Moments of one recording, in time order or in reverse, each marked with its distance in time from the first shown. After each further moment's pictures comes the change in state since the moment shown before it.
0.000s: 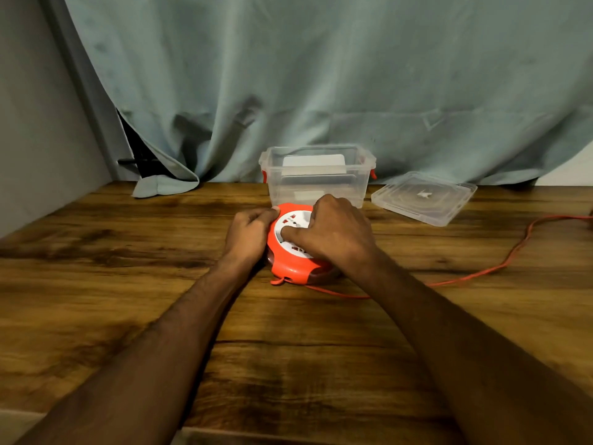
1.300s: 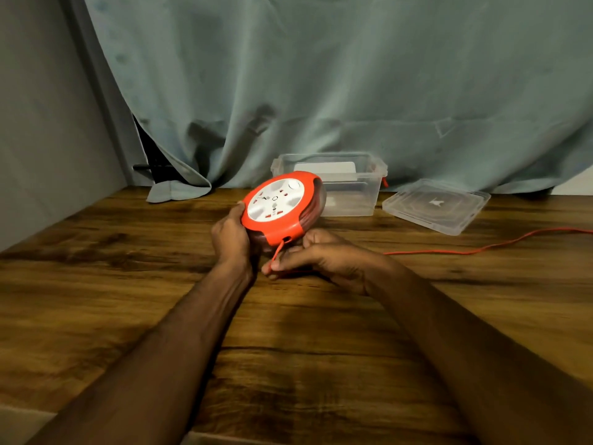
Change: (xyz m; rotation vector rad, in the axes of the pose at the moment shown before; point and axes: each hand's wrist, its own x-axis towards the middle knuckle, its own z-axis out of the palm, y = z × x) left_hand 0.024 -0.003 -0.018 -0.499 0.361 -0.183; right_hand -0.012 -0.001 0.011 1.115 -0.895 -0.006
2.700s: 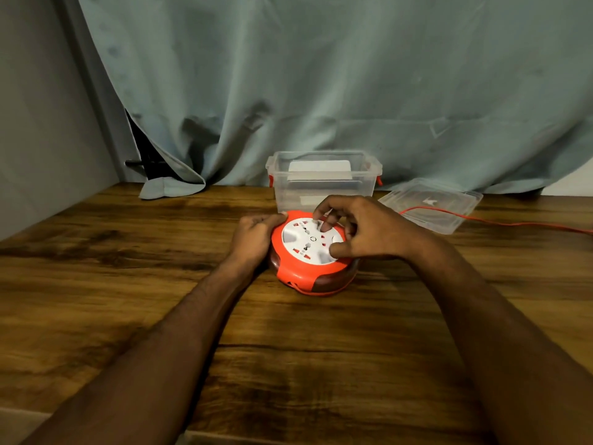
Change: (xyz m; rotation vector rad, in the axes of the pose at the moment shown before) left_hand -0.026 -0.006 0.008 0.424 -0.371 0.052; right_hand -0.034 -0.036 -0.068 -1.052 0.286 -0.140
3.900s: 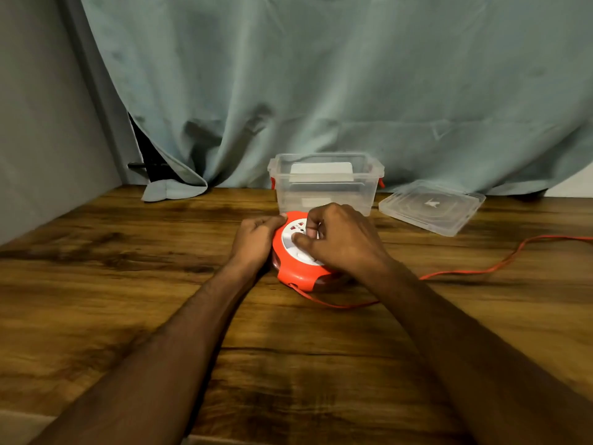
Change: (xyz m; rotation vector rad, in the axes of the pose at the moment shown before) left_hand 0.003 -0.002 -0.003 0.013 0.020 0.046; right_hand 0.015 -0.035 0.048 -0.176 0.349 0.139
